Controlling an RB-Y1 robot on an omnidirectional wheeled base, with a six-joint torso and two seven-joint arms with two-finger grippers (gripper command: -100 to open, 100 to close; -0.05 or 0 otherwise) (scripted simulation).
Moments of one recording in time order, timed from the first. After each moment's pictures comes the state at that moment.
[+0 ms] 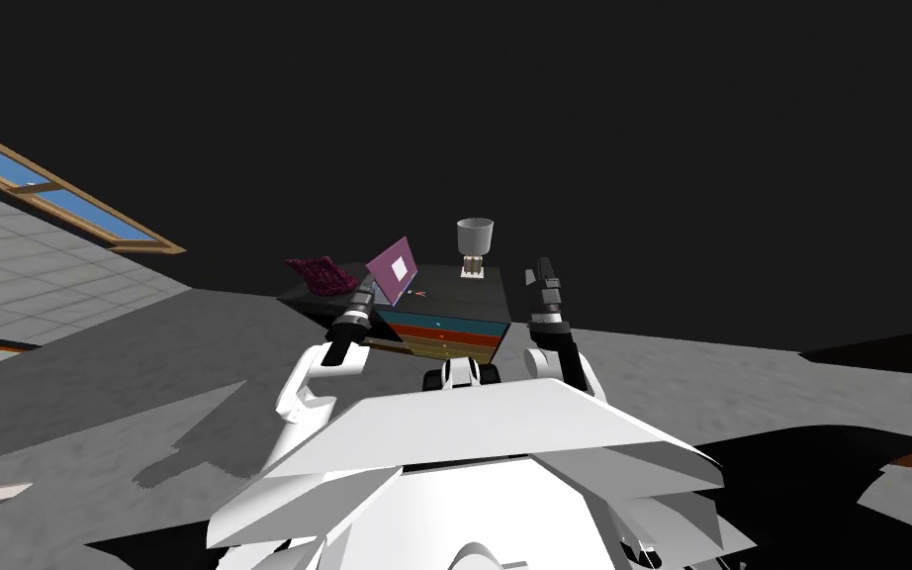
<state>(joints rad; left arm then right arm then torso) 0.26 0.41 0.04 -2.21 -0.27 0.34 0.16 0.49 -0.03 0.05 -2.28 0.04 -0.37 0.08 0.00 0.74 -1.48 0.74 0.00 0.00</state>
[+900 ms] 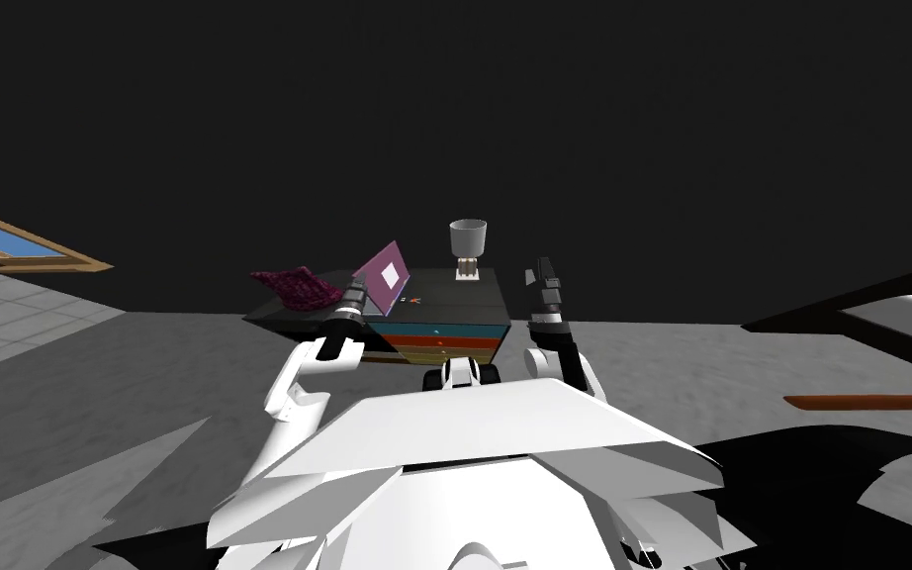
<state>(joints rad) 0.24 0.45 0.07 -2.25 -0.31 0.49 0.18 0.49 -0.03 0.05 -2.28 0.04 -0.37 0.08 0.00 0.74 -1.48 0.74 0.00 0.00</state>
